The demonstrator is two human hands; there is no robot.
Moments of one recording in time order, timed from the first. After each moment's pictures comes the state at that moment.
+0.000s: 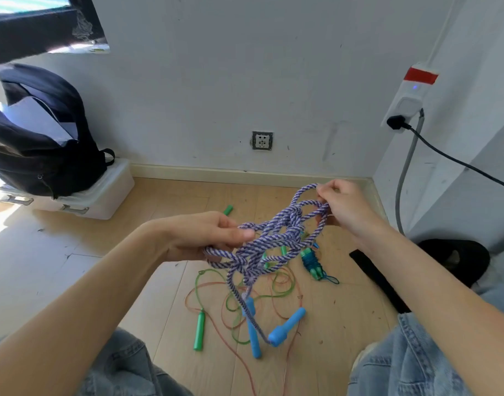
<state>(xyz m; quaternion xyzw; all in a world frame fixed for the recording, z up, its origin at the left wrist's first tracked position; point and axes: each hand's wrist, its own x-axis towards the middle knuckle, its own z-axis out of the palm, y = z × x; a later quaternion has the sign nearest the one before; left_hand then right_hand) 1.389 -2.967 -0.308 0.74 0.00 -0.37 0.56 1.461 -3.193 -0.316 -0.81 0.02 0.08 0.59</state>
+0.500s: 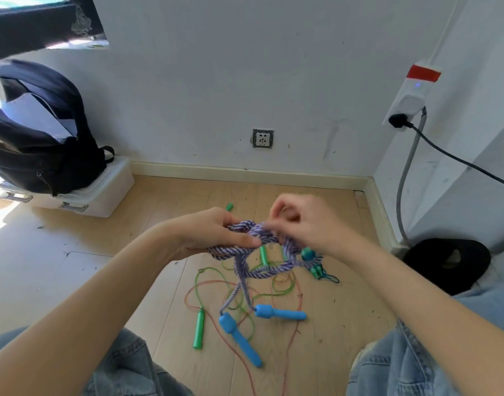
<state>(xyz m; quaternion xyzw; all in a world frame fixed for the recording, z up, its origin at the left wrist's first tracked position) 1.393 -2.979 -0.310 0.81 0.04 -0.30 0.51 1.433 -3.167 -0.315 -0.85 -0.31 0.09 0.41</state>
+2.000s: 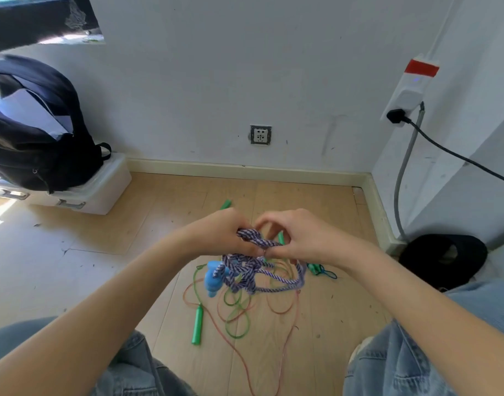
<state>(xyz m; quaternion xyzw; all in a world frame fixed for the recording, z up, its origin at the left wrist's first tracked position) 1.400 -2.996 -0.323 0.94 -0.07 -0.20 0.28 1.428 -3.167 -0.322 -0.88 -0.36 0.19 0.23</state>
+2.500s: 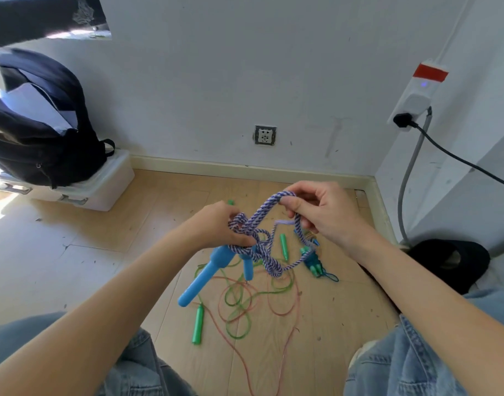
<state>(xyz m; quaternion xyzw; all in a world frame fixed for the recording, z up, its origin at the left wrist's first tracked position) 1.413 -2.976 -0.341 0.96 0.00 -0.15 0.25 1.437 -3.172 -0.311 -0.78 -0.23 0.09 0.58</state>
